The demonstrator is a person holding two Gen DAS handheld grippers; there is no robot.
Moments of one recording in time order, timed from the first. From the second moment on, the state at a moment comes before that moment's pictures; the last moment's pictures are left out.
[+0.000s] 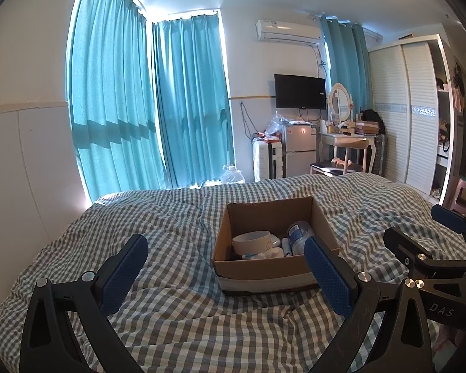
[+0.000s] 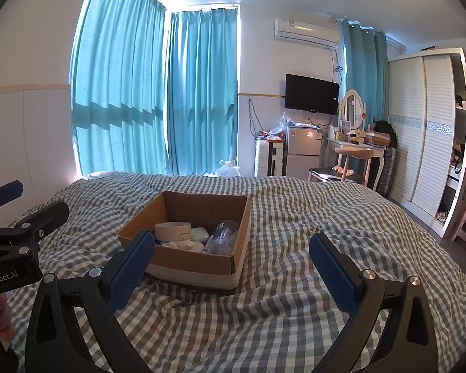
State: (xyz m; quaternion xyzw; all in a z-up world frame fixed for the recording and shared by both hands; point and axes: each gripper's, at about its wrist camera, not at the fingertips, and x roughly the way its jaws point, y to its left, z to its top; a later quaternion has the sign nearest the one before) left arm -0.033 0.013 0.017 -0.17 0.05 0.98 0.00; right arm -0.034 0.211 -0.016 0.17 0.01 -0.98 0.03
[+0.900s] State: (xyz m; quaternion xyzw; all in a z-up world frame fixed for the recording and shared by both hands) left arm -0.036 0.008 0.010 -0.19 0.05 0.98 0.00; right arm -0.037 0.205 -0.024 0.18 0.01 -0.98 0.03
